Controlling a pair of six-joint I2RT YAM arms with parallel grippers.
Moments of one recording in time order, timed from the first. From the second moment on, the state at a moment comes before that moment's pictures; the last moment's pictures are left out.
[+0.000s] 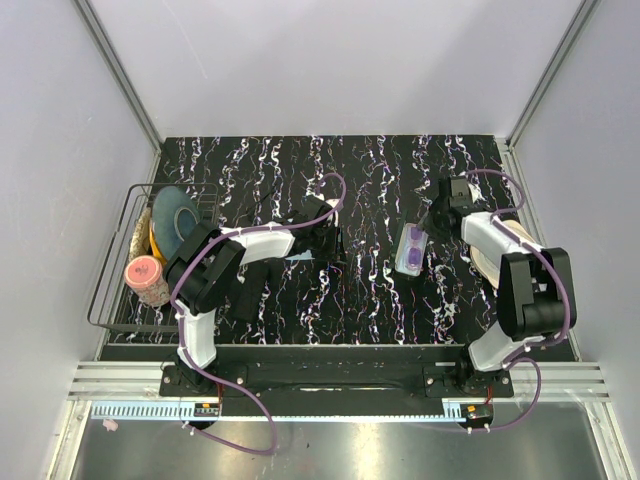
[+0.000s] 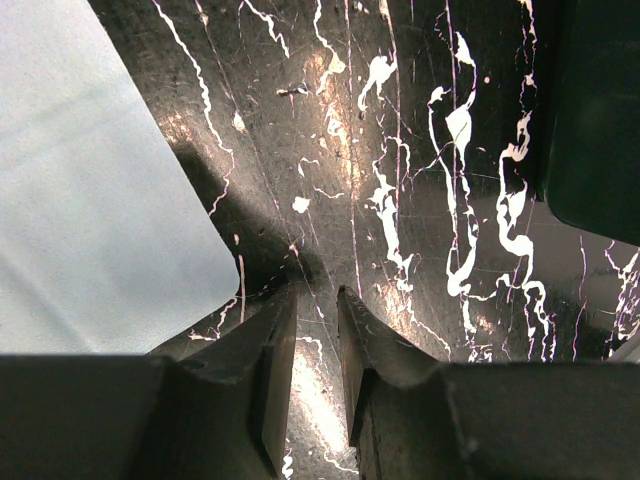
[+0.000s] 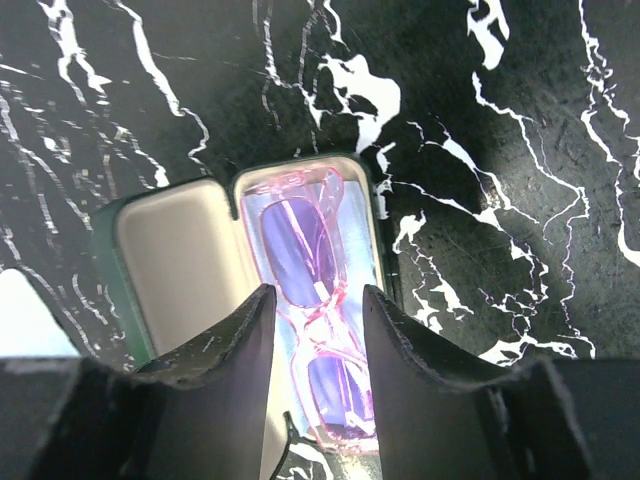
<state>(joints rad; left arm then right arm) -0.67 1.93 1.16 -0.12 0.25 -0.55 0.12 1.63 1.01 -0.33 0.08 0.69</state>
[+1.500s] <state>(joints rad) -0.68 1.93 1.16 -0.12 0.26 -0.55 0.12 1.47 0.80 -0.38 -0.08 0.69</state>
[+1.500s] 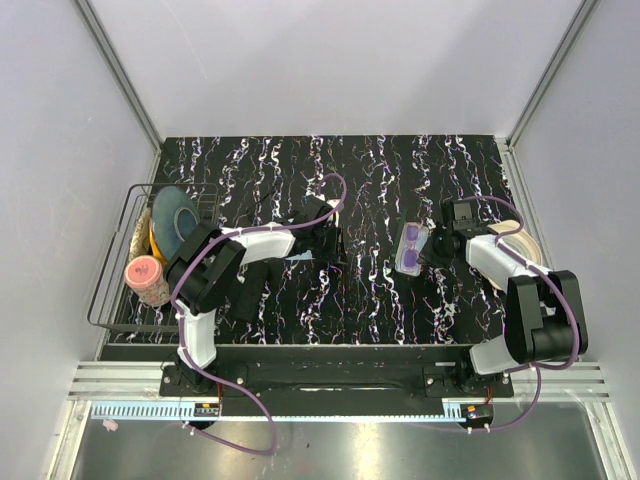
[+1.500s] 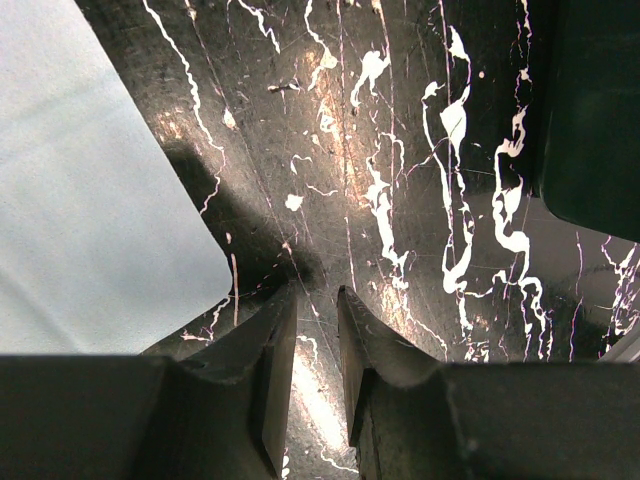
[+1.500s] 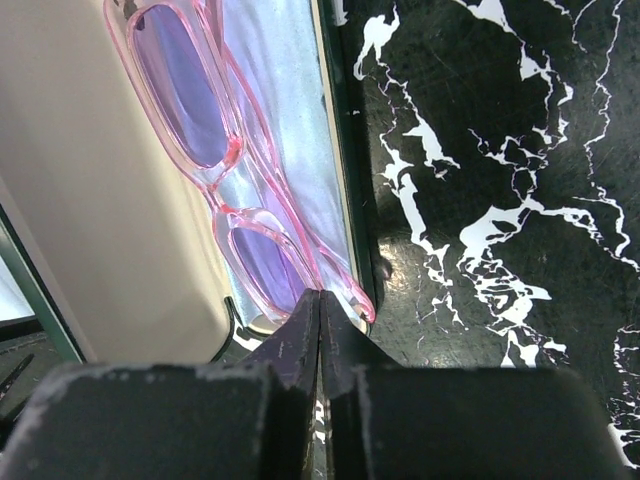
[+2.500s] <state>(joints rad) -0.72 2.01 1.25 -0.11 0.28 -0.55 0.12 1.39 0.76 -0.43 0.01 0.68</state>
